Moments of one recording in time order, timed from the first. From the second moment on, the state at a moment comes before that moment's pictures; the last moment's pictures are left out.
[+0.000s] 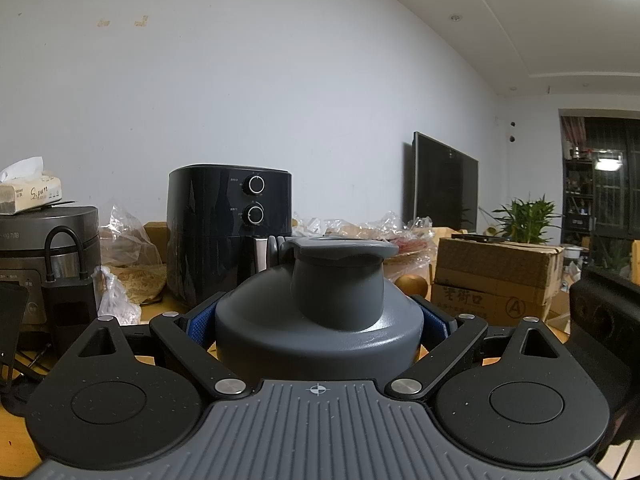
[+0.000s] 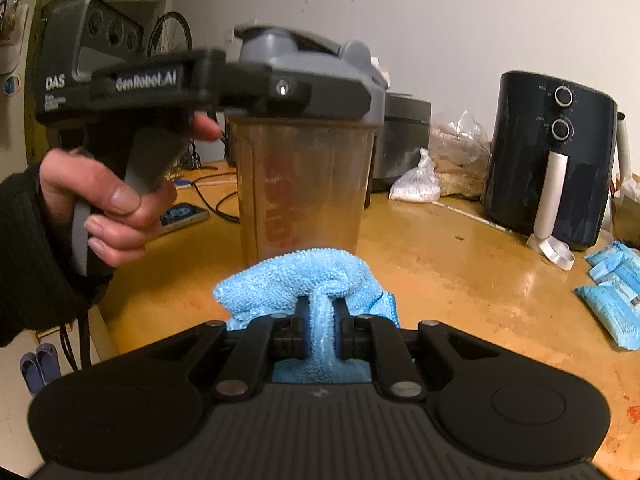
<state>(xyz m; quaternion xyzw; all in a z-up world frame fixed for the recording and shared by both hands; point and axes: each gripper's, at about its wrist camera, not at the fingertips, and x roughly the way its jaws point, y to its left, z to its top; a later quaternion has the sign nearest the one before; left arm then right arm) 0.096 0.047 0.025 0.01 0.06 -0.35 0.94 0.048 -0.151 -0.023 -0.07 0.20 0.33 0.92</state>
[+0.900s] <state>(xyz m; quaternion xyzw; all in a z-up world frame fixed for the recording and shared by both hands) 0.096 0.046 0.023 0.02 0.06 -0.34 0.94 0.023 -0.163 0.015 -0.02 0.08 0.35 0.93</state>
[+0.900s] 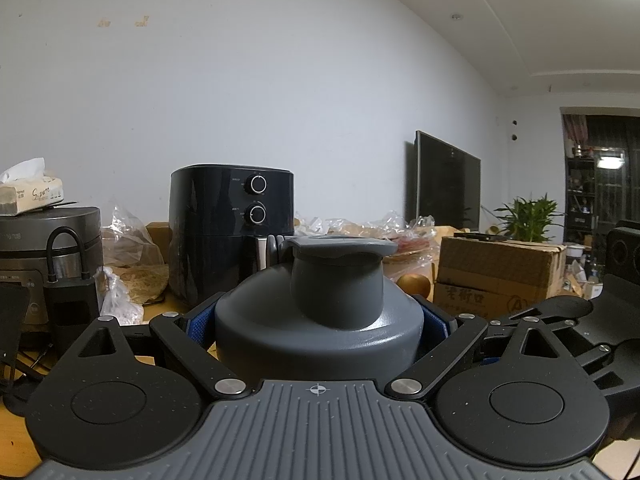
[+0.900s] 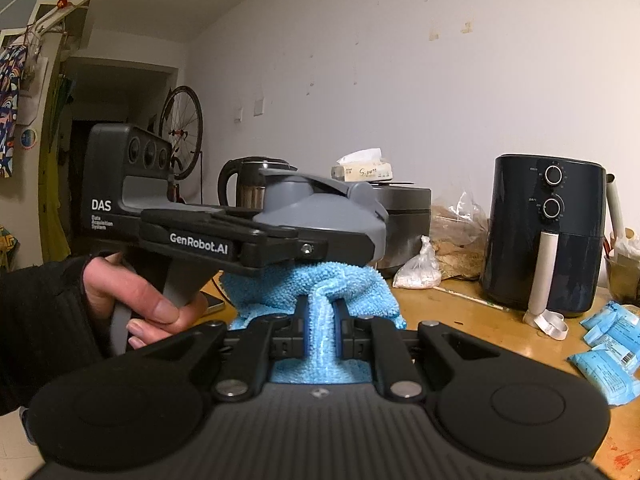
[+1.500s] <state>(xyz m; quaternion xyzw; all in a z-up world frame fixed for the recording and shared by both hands) 0.094 0.045 0.024 0.02 0.06 -0.34 0.94 0.018 -0.170 0.008 -0.02 0.08 0.34 0.94</state>
